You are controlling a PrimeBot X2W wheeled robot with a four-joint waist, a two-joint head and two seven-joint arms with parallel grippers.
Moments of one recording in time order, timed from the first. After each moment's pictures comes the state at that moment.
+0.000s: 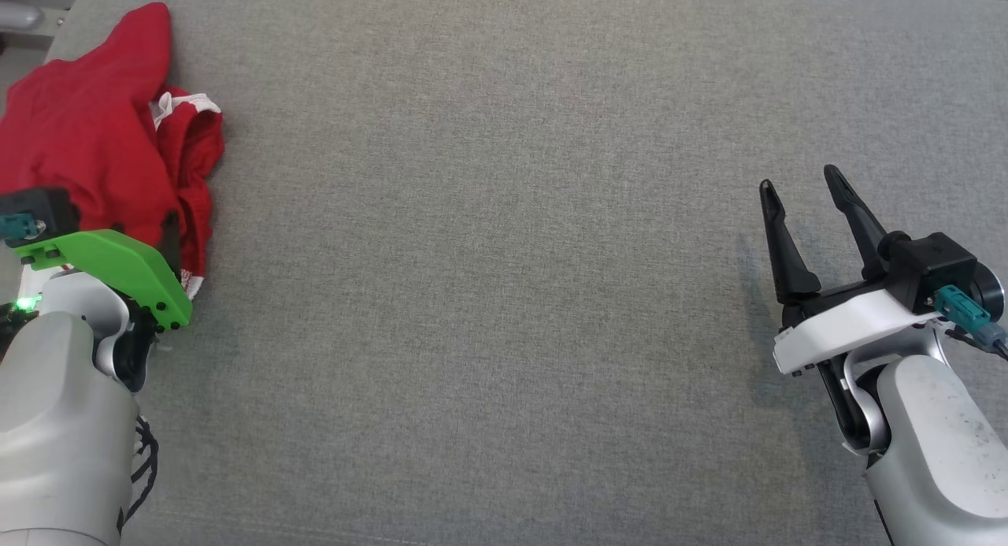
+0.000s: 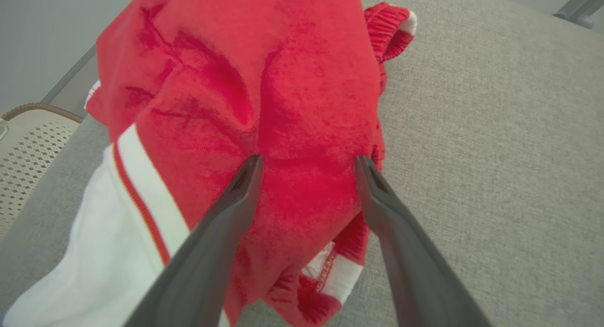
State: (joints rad) left arm -0.77 0.29 -0.13 1.01 -0.50 -0.12 0.08; right arm -0.34 -0.22 0.12 0.23 0.23 0.13 -0.22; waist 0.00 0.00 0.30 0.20
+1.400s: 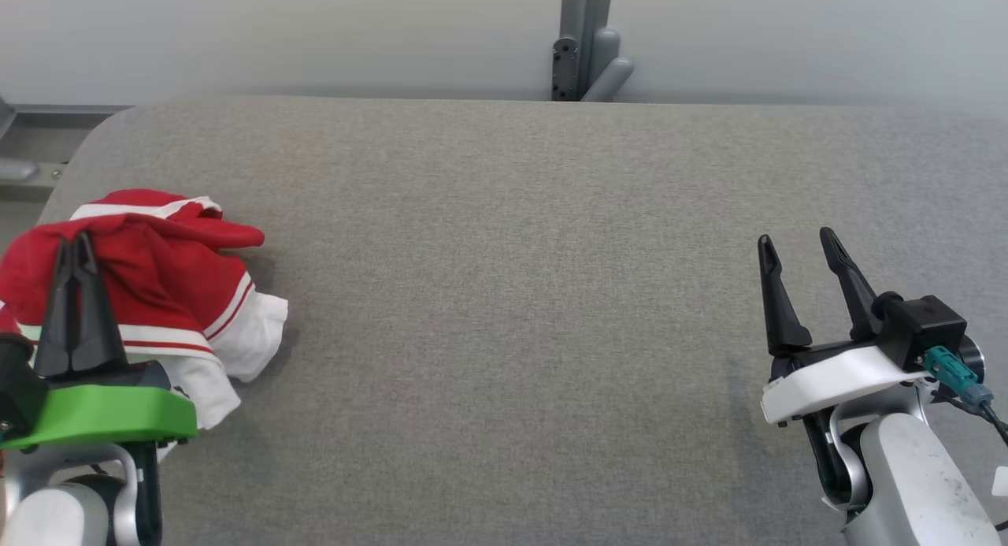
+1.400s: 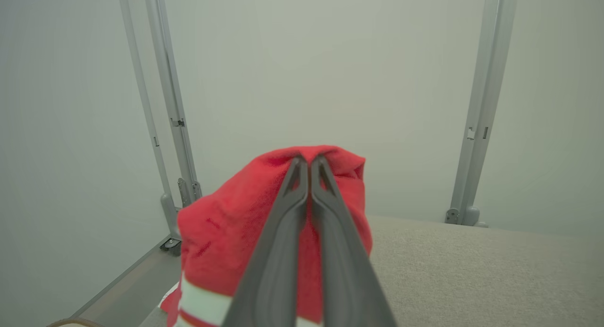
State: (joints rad) left arm -0.11 0.38 -0.08 -0.15 -0.39 0.23 -0.09; right arm -0.22 -0.12 0.06 0.21 0.21 0.13 -0.25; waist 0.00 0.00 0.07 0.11
